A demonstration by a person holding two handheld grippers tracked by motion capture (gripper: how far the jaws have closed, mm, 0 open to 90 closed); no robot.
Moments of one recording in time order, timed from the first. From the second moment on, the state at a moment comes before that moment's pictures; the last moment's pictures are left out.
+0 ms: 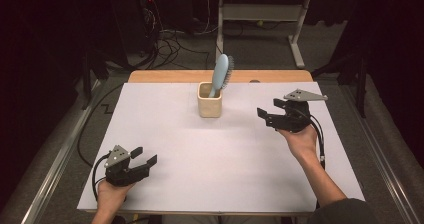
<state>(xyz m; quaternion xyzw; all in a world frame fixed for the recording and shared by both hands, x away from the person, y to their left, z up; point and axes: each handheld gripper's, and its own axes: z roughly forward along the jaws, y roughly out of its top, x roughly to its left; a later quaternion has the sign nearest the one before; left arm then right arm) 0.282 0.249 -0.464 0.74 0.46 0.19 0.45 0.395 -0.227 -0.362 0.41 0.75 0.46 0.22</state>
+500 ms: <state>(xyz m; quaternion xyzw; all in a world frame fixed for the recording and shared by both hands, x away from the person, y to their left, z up) 0.282 0.248 -0.464 0.74 0.46 0.19 0.45 0.381 -0.242 -0.368 0.42 0.74 0.47 0.23</state>
